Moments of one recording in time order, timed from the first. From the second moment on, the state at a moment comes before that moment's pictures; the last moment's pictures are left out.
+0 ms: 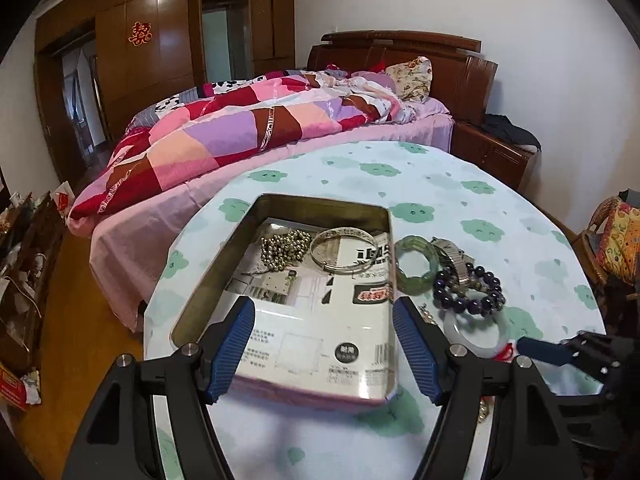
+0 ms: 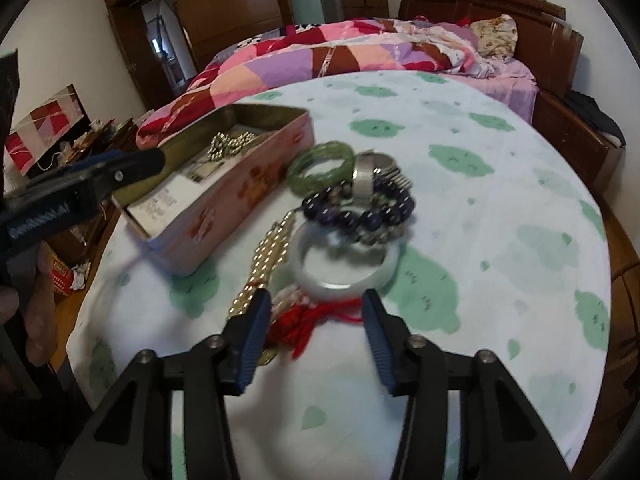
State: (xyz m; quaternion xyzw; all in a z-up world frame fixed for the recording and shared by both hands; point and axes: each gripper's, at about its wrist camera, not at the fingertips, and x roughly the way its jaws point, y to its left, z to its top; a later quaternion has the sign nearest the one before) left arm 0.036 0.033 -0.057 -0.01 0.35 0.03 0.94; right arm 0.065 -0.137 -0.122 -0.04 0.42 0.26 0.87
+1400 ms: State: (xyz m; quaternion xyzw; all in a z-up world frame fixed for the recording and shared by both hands) left arm 0.038 -0.056 -0.121 0.04 0.47 -0.13 0.87; right arm 0.056 -0.198 -0.133 -0.09 0.42 0.17 0.89
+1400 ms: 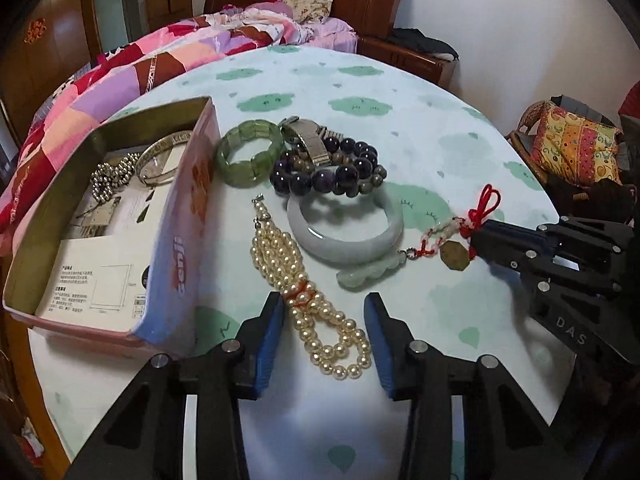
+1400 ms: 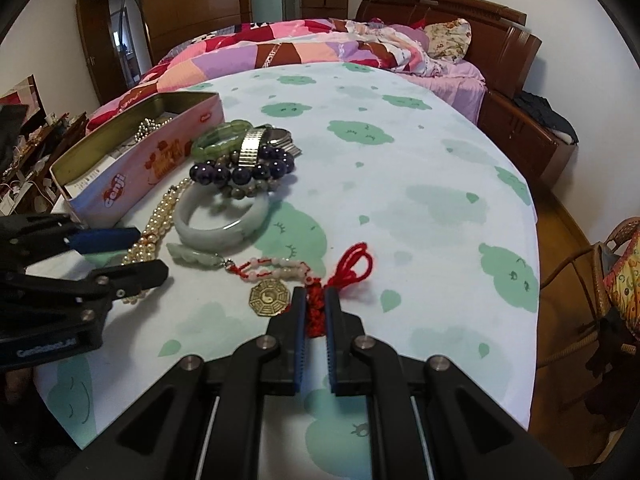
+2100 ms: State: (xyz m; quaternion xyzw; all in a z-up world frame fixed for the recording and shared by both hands) left arm 0.018 -0.039 -0.065 0.01 0.39 -0.17 0.91; right arm 0.041 -0.191 -0.095 -0.05 0.38 0.21 0.90
